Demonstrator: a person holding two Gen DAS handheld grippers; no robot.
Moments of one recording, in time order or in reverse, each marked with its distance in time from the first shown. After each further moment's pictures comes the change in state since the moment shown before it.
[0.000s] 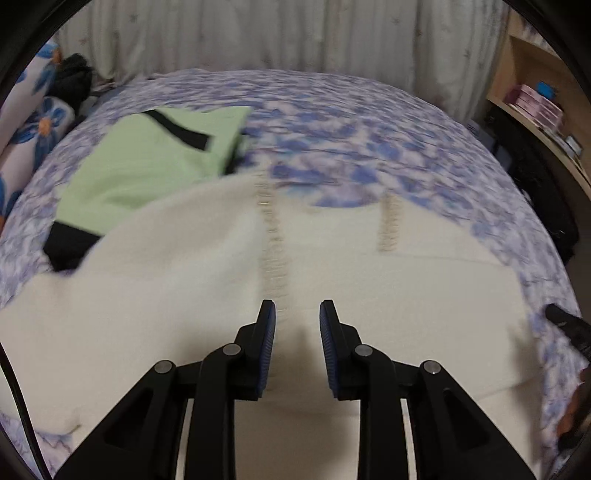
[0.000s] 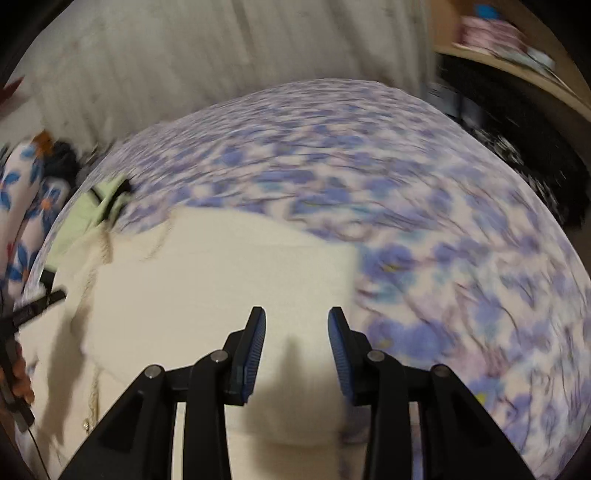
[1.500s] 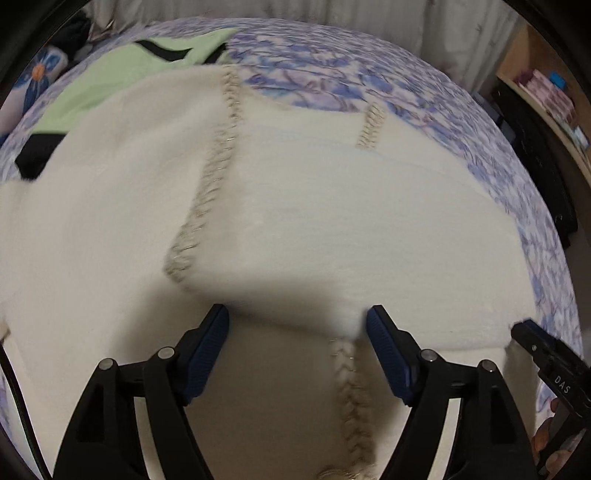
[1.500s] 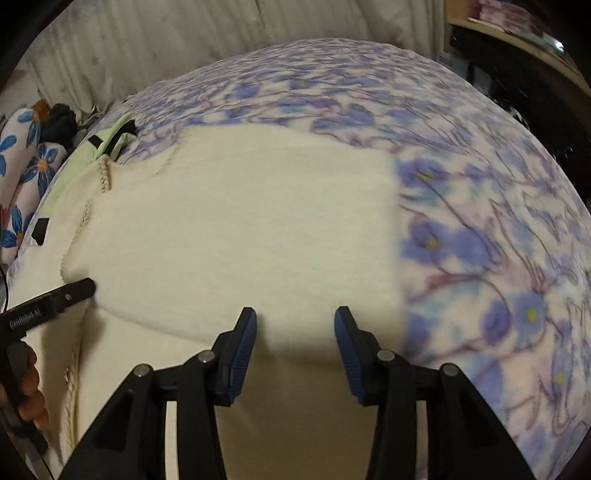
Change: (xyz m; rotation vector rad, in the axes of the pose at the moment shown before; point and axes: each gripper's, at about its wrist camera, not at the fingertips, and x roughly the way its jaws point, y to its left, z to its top) left arm 0.028 -0.013 -0.068 -0.100 0.159 -0.030; right arm 0.008 -0.005 -0.074 0.053 0.104 -0.041
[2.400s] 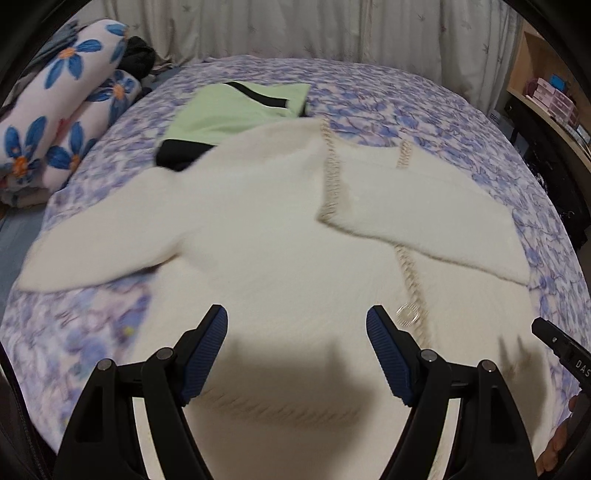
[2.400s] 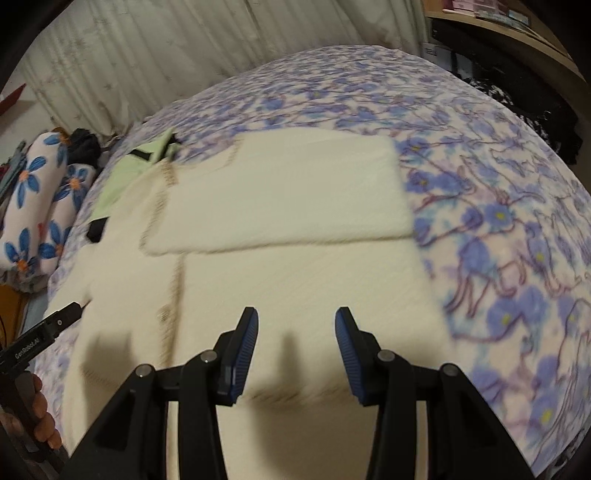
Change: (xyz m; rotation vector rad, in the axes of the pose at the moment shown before) left arm -0.174 0.059 -0.094 0.011 -0.130 0.195; right arm -0.106 0.069 -0.076 0.075 -0.034 0.105
